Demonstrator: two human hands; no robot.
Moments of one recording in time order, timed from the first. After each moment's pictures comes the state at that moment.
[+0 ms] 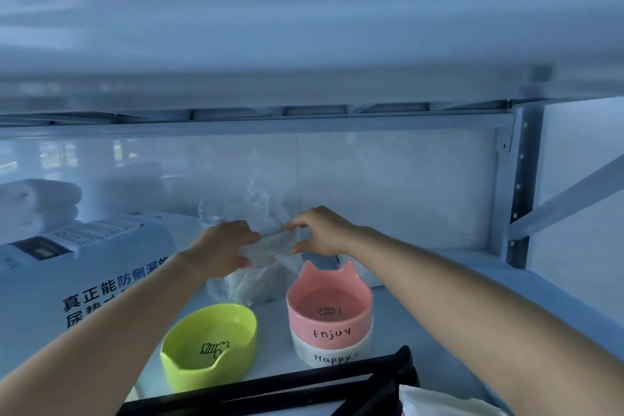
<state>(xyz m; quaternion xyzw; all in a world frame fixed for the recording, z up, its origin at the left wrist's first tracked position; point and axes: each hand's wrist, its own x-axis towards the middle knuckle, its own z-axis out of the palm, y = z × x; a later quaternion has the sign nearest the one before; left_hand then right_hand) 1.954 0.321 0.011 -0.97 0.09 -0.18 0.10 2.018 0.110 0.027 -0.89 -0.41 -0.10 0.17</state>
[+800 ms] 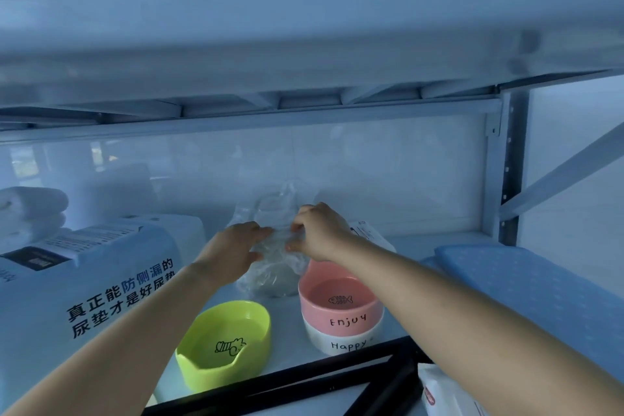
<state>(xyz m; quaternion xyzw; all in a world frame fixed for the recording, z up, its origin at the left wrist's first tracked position) 1.962 0.327 -0.010 -0.96 0.12 -0.23 0.00 1.998 0.136 0.010 -0.91 -0.31 -0.22 0.15</state>
